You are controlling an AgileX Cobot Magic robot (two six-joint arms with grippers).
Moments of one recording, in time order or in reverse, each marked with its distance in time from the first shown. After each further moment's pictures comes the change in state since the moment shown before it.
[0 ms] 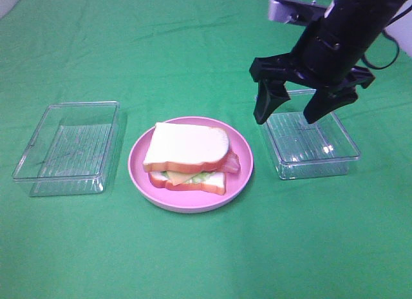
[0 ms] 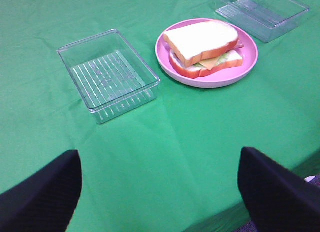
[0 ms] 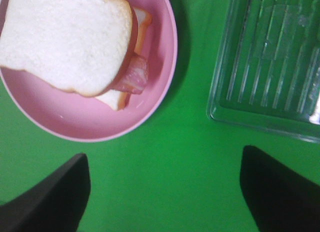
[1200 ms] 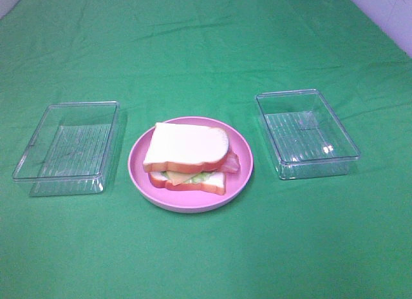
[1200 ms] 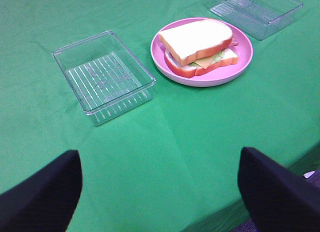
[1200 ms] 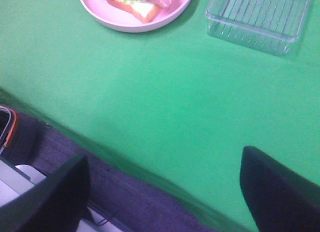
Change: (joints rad) left arm 0.000 0.000 0.000 -0.018 0.000 0.033; right arm 0.000 -1.443 0.749 -0.048 0.170 -0.195
